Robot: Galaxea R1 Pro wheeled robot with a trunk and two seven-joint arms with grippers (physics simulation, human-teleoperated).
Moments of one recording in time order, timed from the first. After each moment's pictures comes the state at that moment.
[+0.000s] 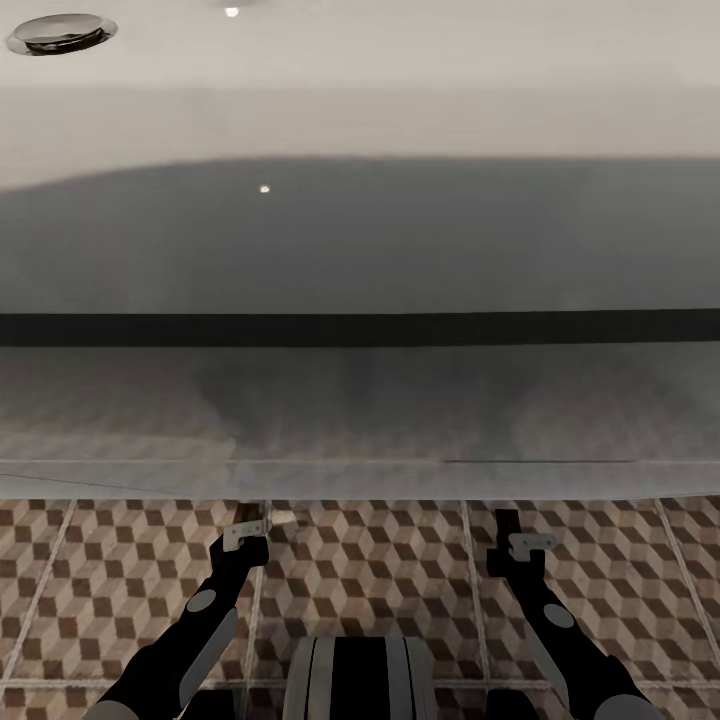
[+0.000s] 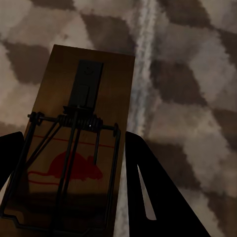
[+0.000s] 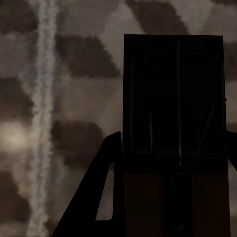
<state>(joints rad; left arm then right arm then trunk) -0.45 0.08 -0.33 -0.80 0.39 -0.10 0.21 -0.49 -0.11 0.02 -0.57 -0.05 -0.26 0.00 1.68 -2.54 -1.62</state>
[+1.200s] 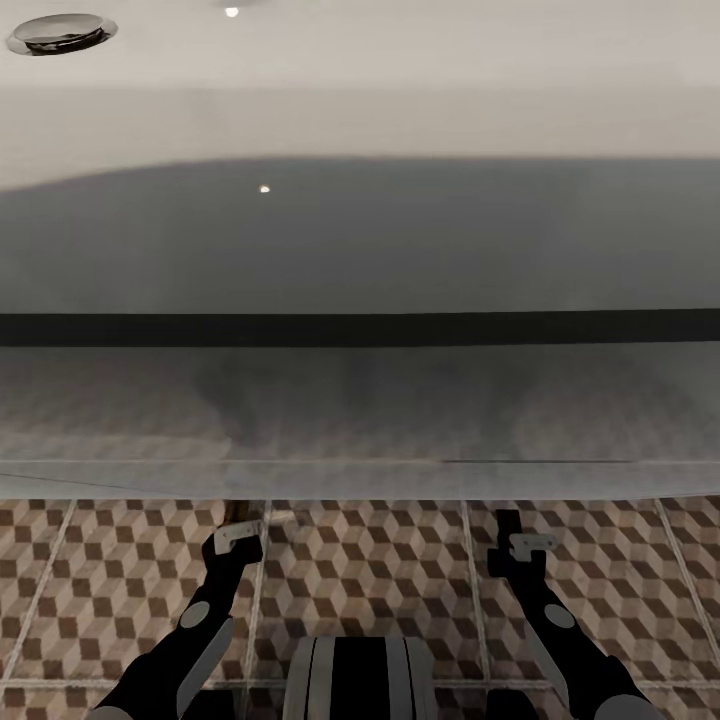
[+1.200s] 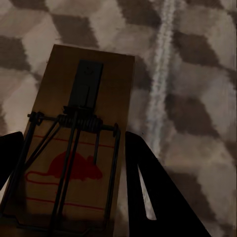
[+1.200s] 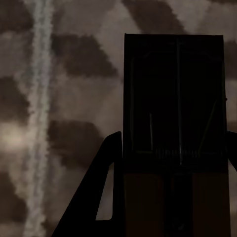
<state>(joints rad) -0.45 0.09 -0.32 -0.75 0.39 -0.29 0.22 -0.49 -0.11 0.02 -0.57 -0.06 -0.26 -0.01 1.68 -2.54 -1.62</state>
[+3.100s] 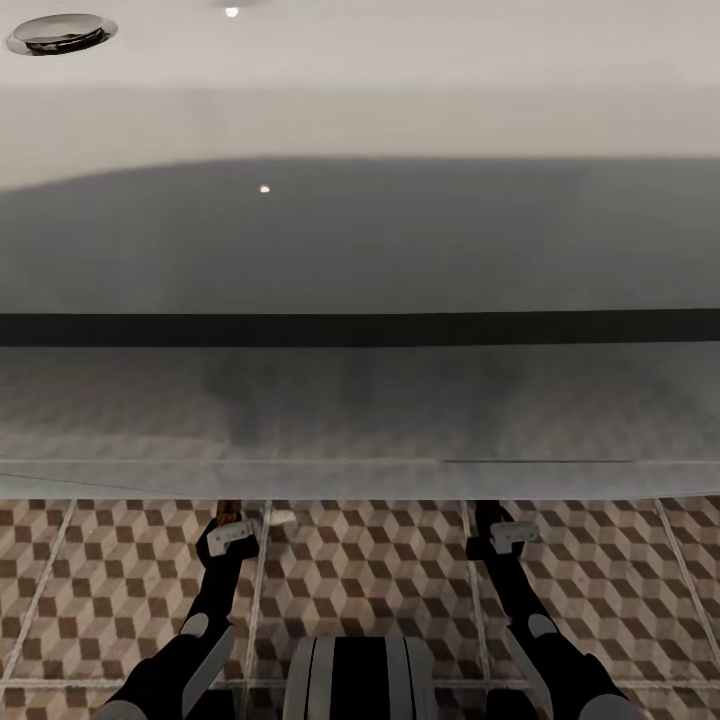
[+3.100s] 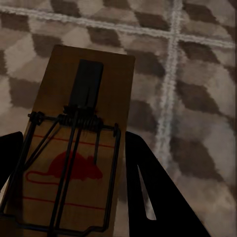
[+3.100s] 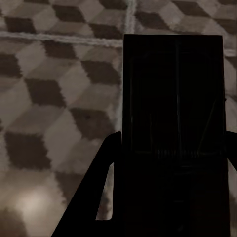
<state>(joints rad) -0.48 0.07 -0.33 -0.62 0.39 -0.56 0.21 -0.50 -0.08 0.13 -0.54 -0.06 -0.62 -0.01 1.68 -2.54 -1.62</state>
